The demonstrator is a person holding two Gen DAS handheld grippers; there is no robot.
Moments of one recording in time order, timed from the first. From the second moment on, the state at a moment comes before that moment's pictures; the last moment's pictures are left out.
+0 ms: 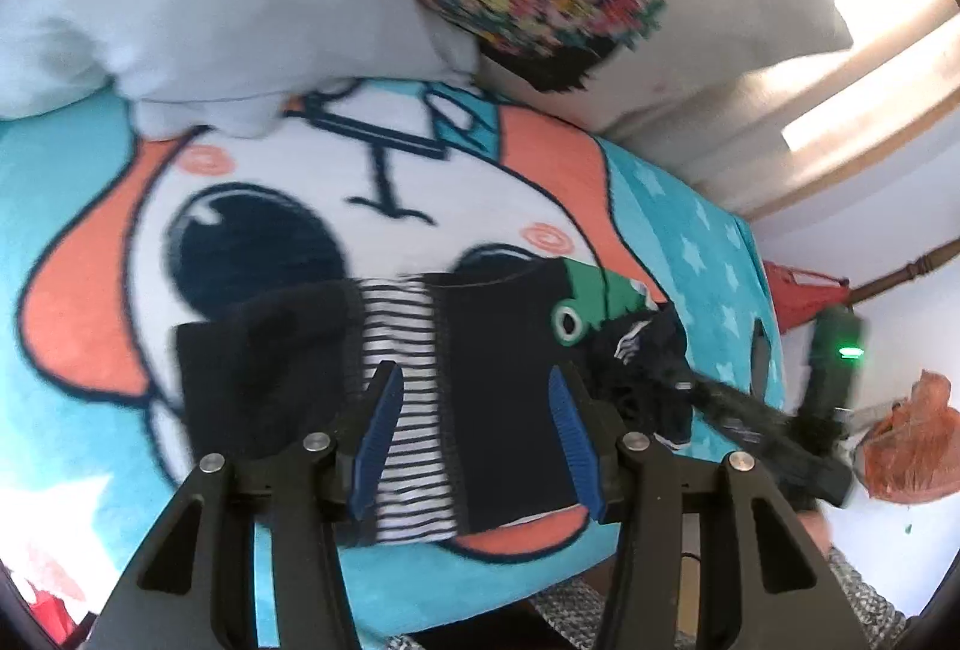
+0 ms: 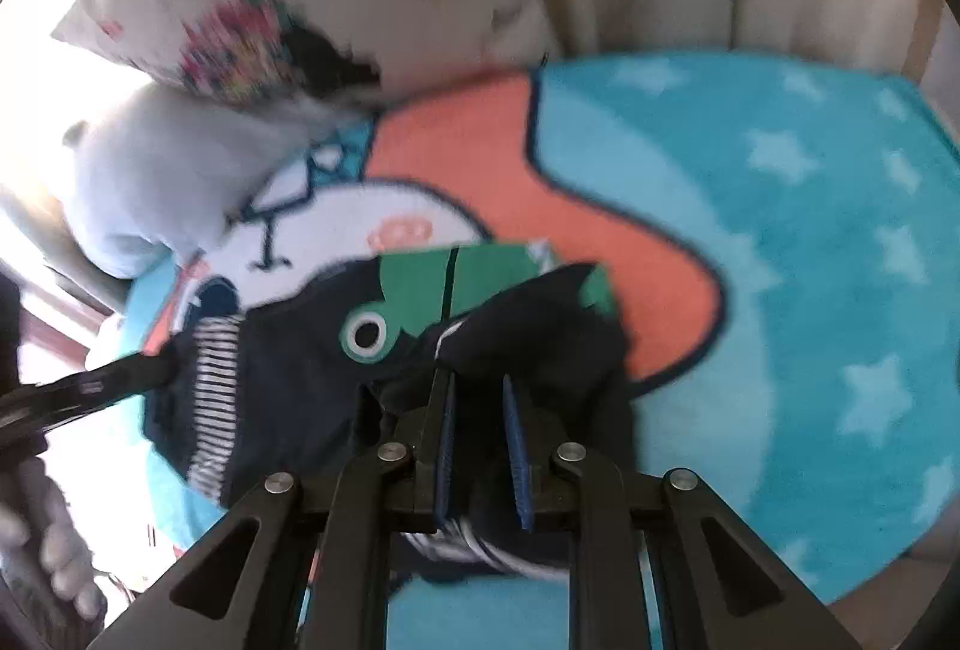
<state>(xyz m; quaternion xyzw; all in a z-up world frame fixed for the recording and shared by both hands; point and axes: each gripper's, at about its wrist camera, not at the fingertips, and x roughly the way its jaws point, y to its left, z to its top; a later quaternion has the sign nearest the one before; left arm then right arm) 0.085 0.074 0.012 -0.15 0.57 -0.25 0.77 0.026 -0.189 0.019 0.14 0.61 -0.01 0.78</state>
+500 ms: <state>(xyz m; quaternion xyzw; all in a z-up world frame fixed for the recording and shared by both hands) 0.059 0.203 -0.025 -0.27 0.57 -0.14 0.76 0.051 -0.129 0.056 0.08 0.61 0.04 0.79</state>
